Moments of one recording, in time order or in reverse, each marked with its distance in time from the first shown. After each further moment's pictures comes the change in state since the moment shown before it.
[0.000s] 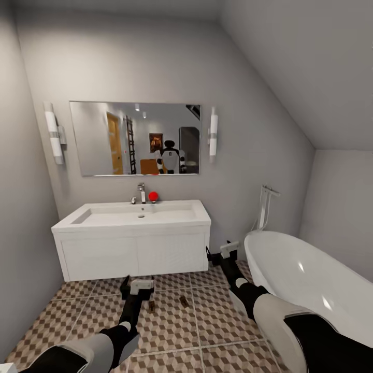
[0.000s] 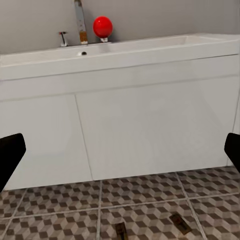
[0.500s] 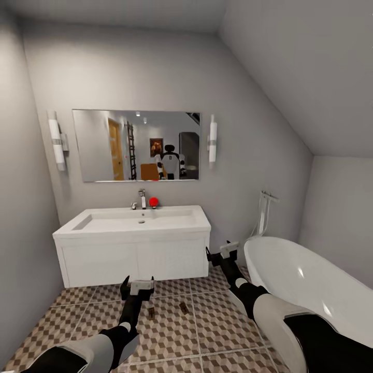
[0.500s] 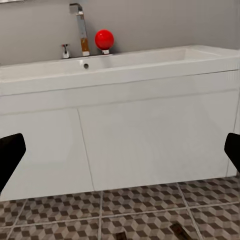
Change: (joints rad) left arm 0.002 0.000 0.000 0.000 0.000 0.000 0.000; right arm 0.000 0.001 0.000 0.000 0.000 0.000 0.000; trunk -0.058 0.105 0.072
